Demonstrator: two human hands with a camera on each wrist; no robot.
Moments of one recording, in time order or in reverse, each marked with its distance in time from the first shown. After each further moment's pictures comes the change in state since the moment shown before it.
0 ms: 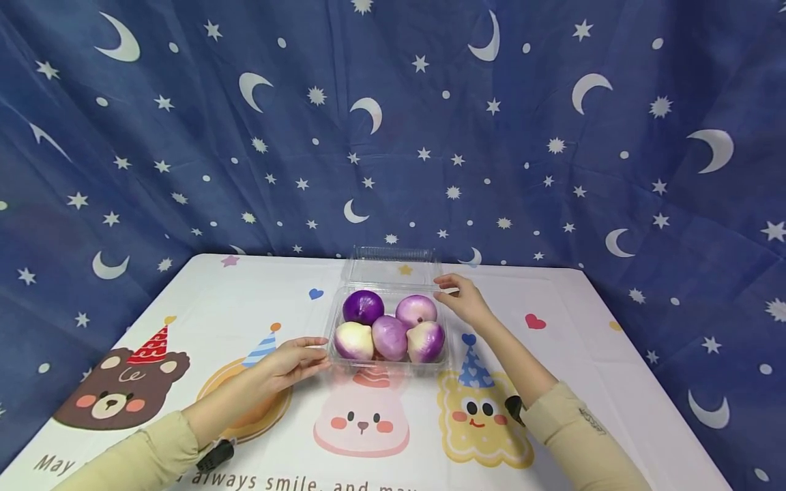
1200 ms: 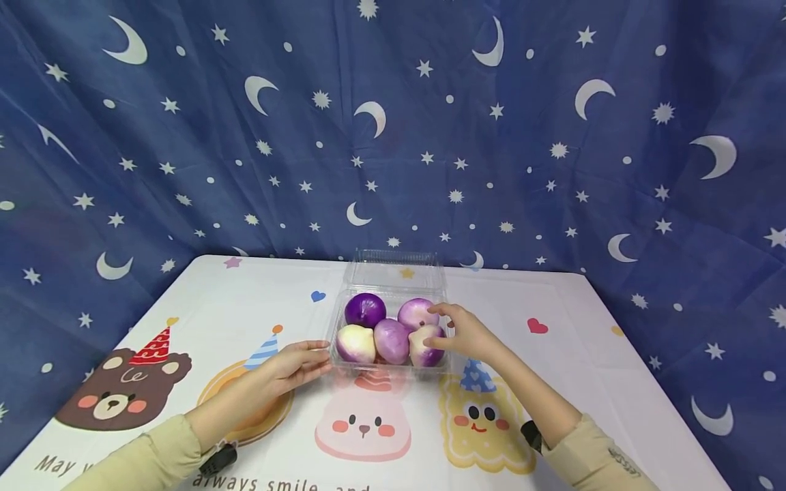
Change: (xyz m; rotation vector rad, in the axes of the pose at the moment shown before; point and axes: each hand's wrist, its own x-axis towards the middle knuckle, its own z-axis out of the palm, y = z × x) left_hand -0.003 -0.003 -0.002 -0.023 -0.010 0.005; right_hand -0.044 -0.015 0.007 -0.267 -0.187 -0.177
